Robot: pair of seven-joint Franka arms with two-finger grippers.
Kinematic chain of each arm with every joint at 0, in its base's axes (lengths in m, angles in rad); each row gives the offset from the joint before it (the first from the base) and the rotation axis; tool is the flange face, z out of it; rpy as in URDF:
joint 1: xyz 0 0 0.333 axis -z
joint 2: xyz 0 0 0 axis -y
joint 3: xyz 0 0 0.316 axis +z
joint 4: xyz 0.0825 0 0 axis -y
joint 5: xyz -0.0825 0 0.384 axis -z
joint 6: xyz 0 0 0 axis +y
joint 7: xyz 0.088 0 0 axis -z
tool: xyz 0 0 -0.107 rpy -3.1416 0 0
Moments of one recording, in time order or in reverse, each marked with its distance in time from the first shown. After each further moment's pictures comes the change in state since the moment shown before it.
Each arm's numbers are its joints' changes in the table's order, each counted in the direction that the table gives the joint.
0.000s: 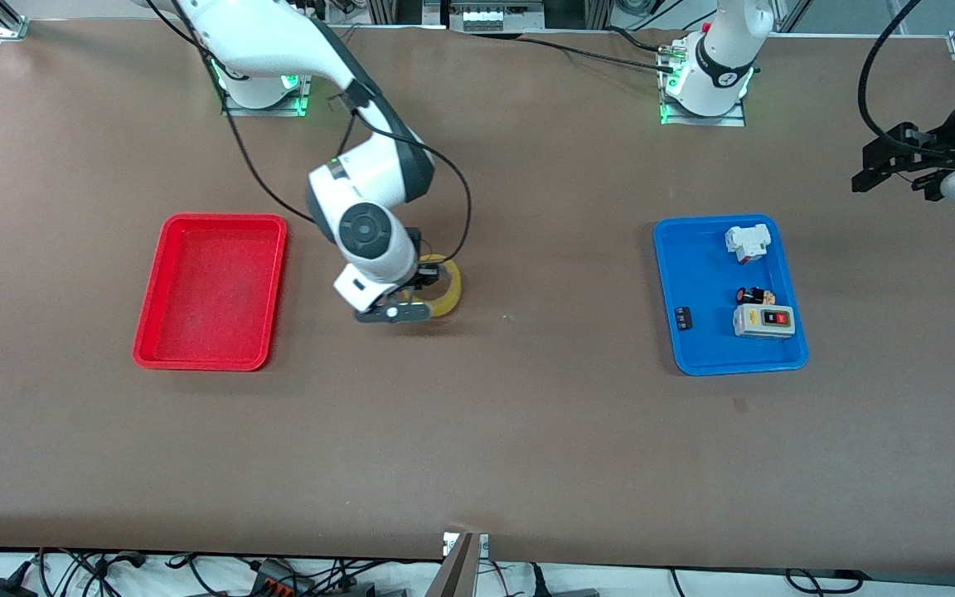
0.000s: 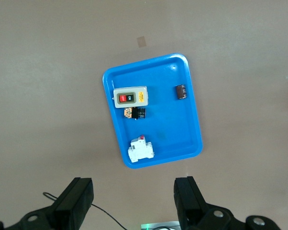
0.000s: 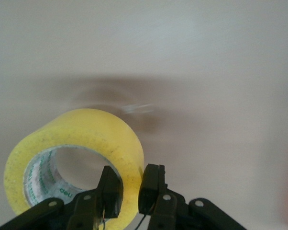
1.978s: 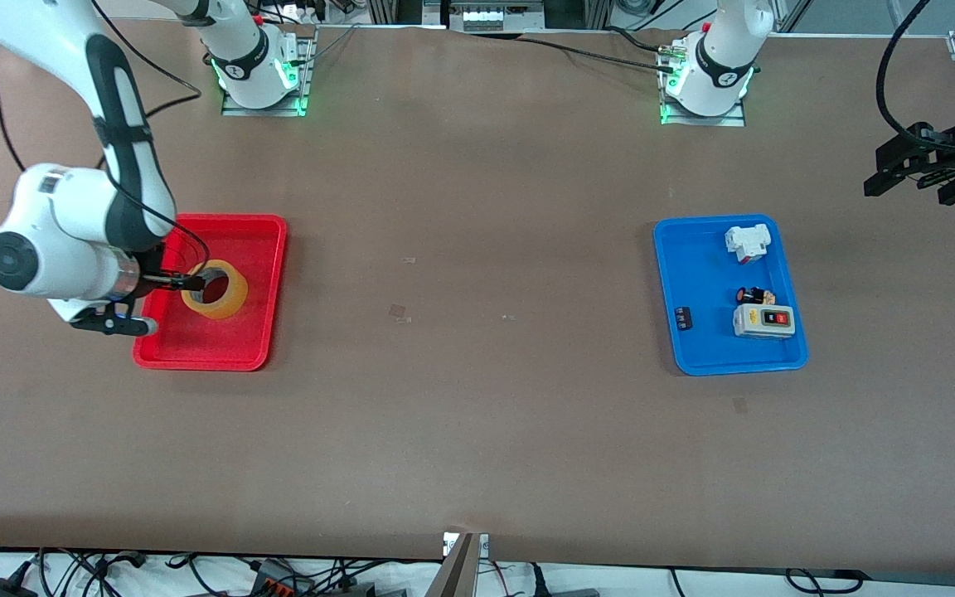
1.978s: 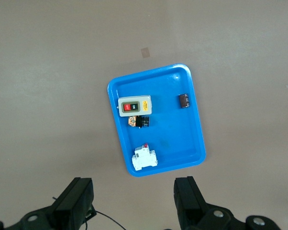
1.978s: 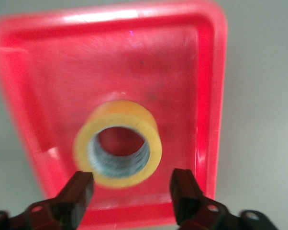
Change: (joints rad) left arm 0.005 0.005 0.003 0.000 -0.017 -0.037 0.014; right arm 0.294 0.229 -0.307 -0.267 0.000 0.089 -0.511
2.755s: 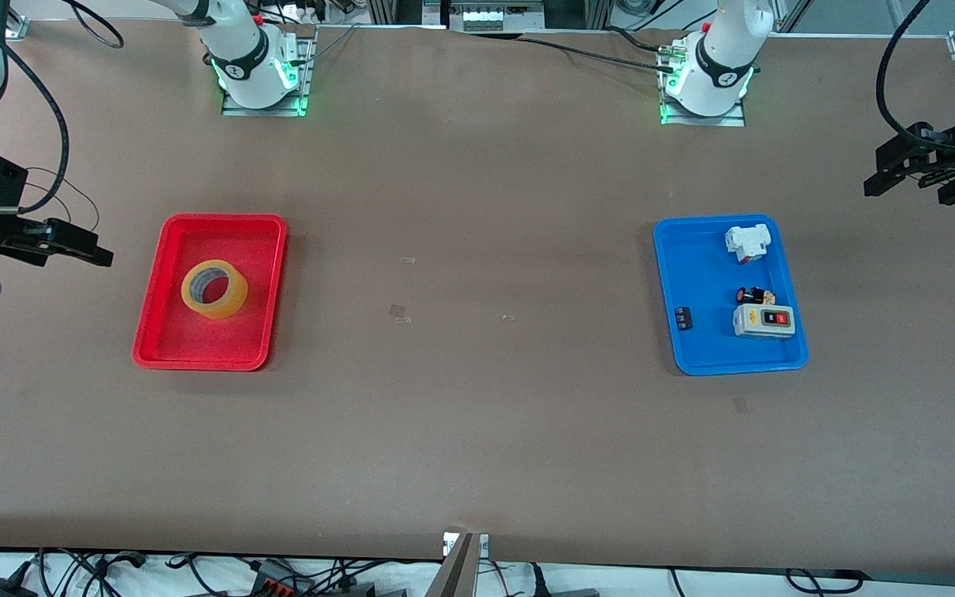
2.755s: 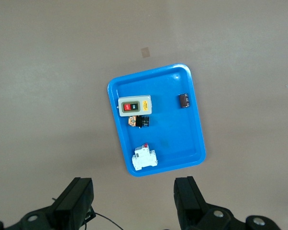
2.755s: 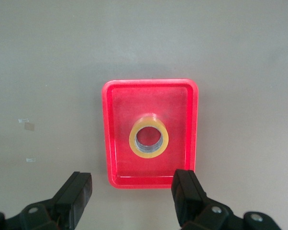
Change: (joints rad) left arm 0.000 0.000 0.000 0.000 0.000 0.000 0.000; right arm 0.000 0.054 0.002 0.538 -0.001 0.423 -0.007
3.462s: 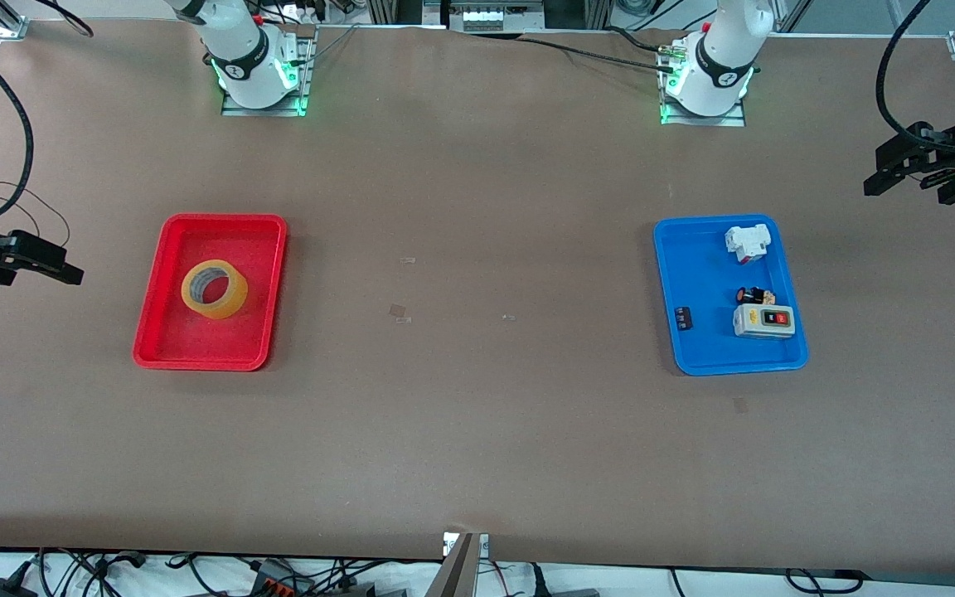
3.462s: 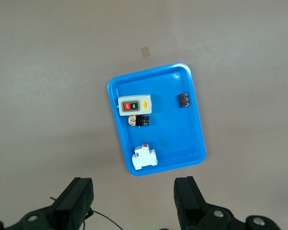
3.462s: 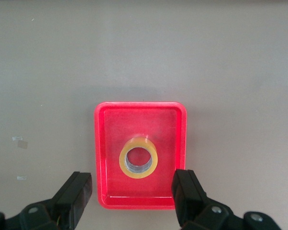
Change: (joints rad) left arm 0.000 0.000 0.000 0.000 0.000 0.003 0.000; right arm 0.360 0.015 0.391 0.008 0.107 -0.088 0.001
